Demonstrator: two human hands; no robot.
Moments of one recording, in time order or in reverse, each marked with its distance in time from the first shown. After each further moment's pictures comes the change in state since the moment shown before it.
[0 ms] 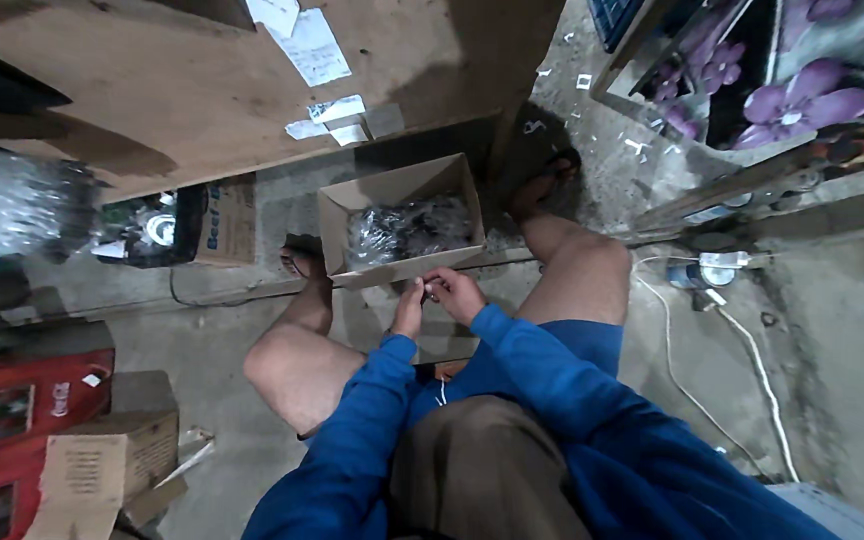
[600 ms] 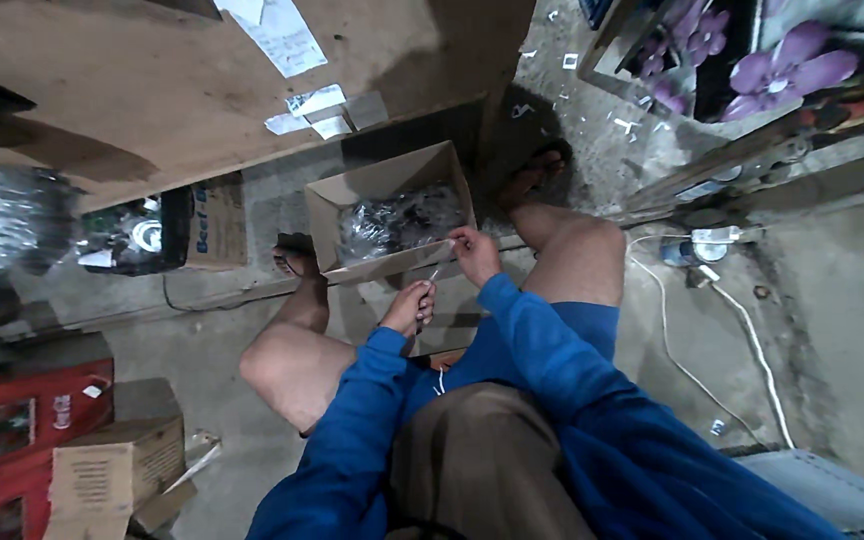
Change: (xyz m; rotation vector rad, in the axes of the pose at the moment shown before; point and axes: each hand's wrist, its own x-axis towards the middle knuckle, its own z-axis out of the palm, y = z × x) left_hand -0.007 0.018 -0.009 -0.125 -0.334 -0.363; right_hand 0.025 0.011 -0.049 -0.071 0.312 0.135
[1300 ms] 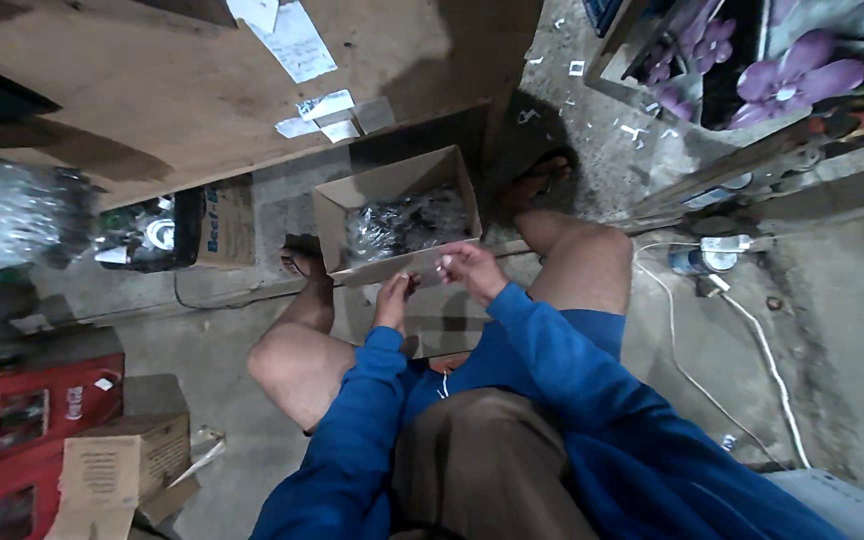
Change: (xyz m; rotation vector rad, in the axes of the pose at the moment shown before) left_hand 0.008 -0.006 -0.026 0.051 0.384 0.361; right_hand -0.041 -0.018 0.002 0.718 -0.299 0.040
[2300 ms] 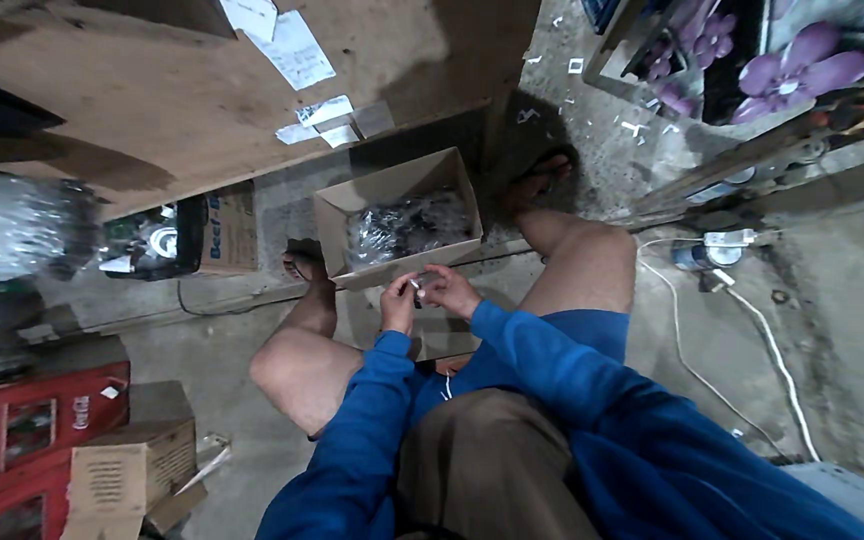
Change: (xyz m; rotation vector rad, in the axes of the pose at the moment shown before) left_hand 0.003 -0.009 0.010 0.190 0.119 0.099; right_hand 0.018 0.057 0.024 -0.269 -0.084 0.189
